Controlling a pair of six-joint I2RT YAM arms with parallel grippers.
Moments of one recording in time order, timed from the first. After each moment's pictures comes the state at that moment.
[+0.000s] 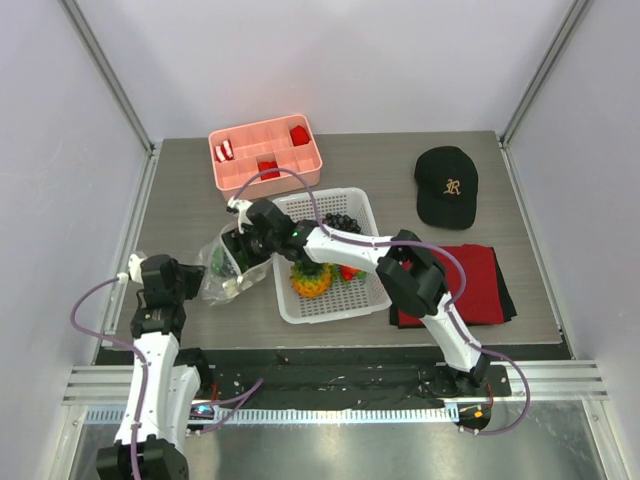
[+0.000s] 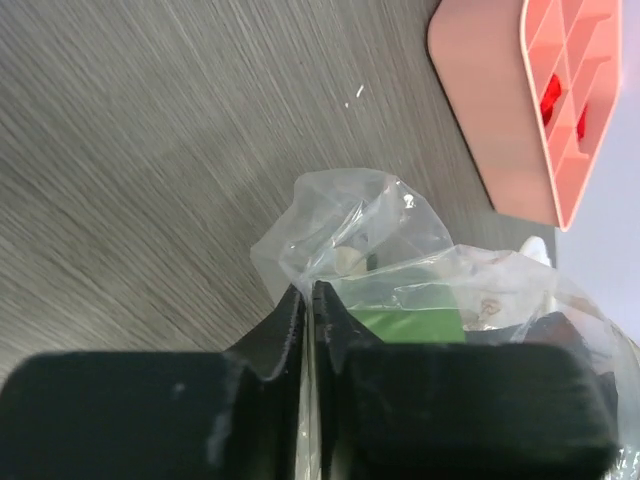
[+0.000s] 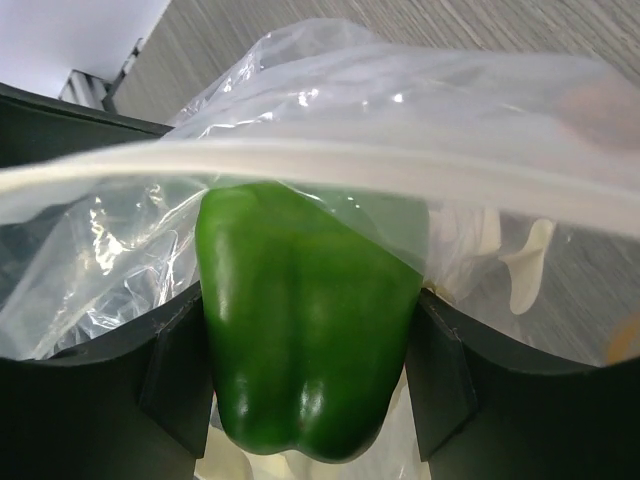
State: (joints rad) left arm 0.16 0.62 0.39 -0.39 -0.01 -1.07; right arm 0.99 2.21 1.75 -0.12 -0.37 0.46
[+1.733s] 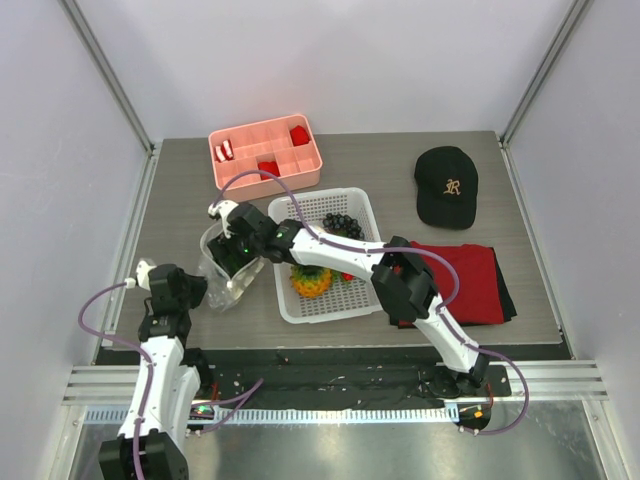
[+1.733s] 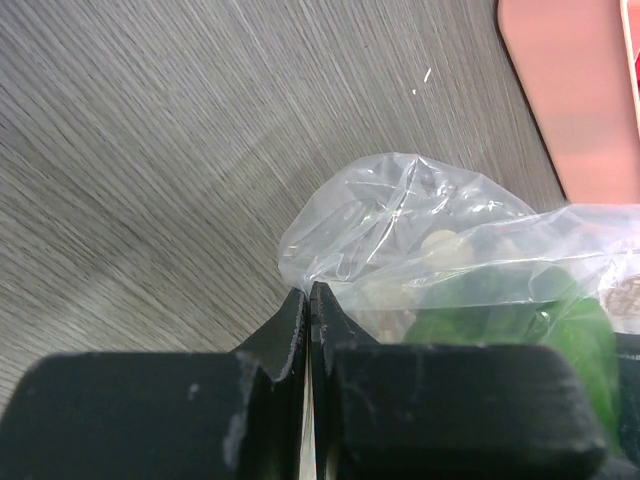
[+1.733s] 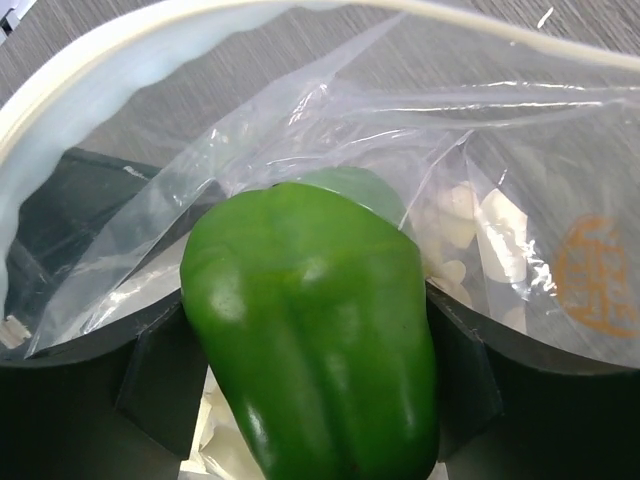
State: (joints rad) left arm 0.16 0.62 0.26 -0.28 -0.03 -0.97; right arm 1.05 2.28 1.96 -0.34 -0.12 0.25
